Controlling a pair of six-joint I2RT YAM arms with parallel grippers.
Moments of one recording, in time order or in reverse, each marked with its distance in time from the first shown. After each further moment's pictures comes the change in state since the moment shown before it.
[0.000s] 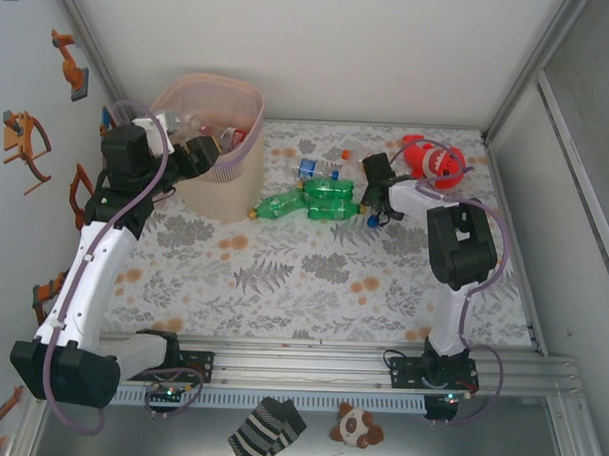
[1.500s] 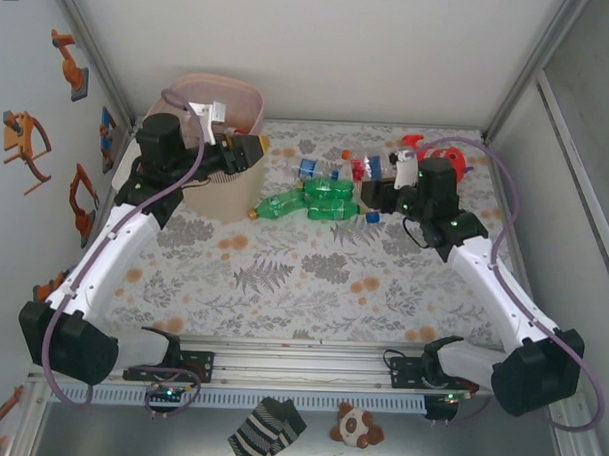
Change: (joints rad) left arm -0.193 0.133 0.040 0.283 0.318 -0.008; right arm 0.000 -0.821 -0.314 0.157 -0.702 -0.474
